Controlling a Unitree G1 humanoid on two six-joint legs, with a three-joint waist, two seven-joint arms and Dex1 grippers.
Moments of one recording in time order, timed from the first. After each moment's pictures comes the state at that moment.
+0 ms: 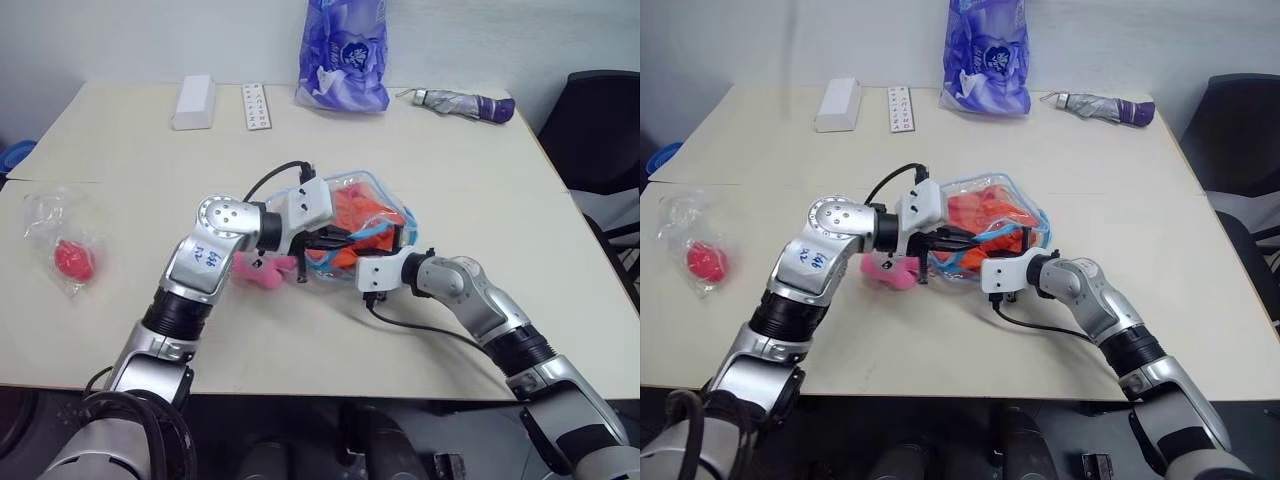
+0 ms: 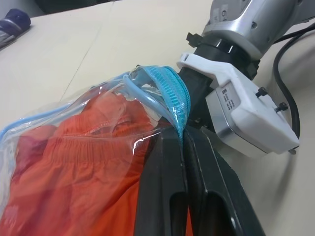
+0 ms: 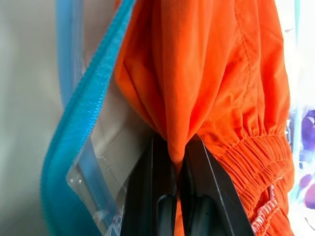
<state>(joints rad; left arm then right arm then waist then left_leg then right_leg) -0.83 0.39 -0.22 0.06 -0.09 0.45 -1.02 -0.64 -0.53 0.41 0.30 -0.46 -0.25 0.59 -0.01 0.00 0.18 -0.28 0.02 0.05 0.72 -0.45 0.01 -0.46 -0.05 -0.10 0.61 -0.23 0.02</state>
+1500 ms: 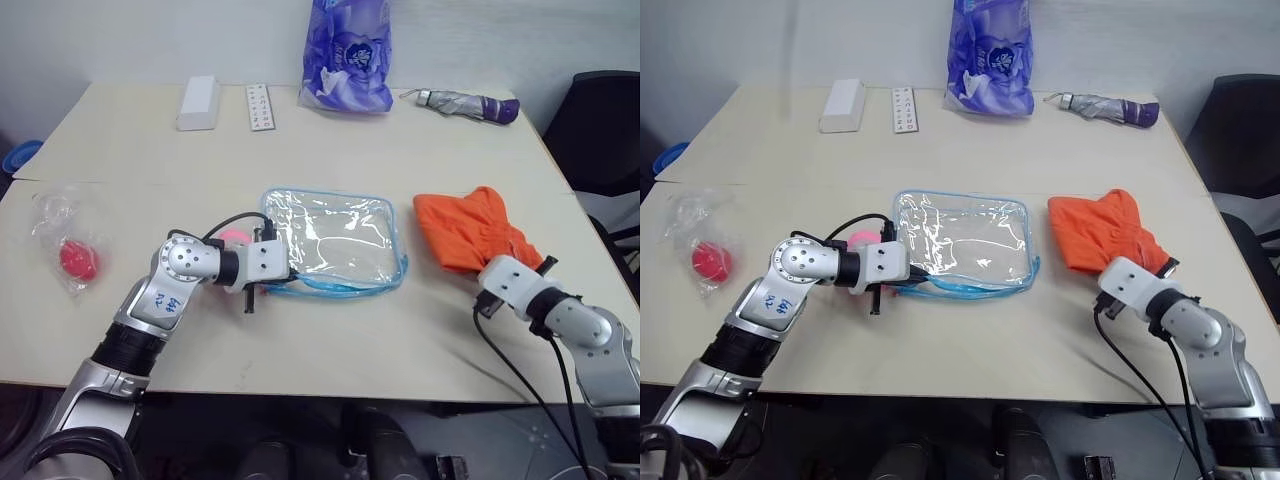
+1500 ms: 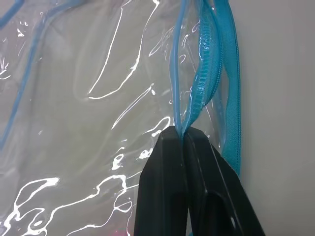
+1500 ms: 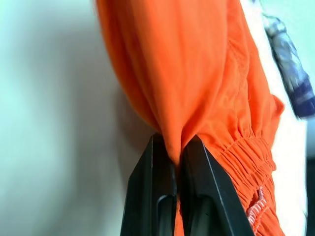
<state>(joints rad) -0.60 0.63 -0.25 0.08 0.06 0.13 -1.02 -0.14 -0.73 -0.15 -0.04 -0.17 0.04 0.60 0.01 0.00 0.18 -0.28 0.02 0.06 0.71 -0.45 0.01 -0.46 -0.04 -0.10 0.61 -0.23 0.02</state>
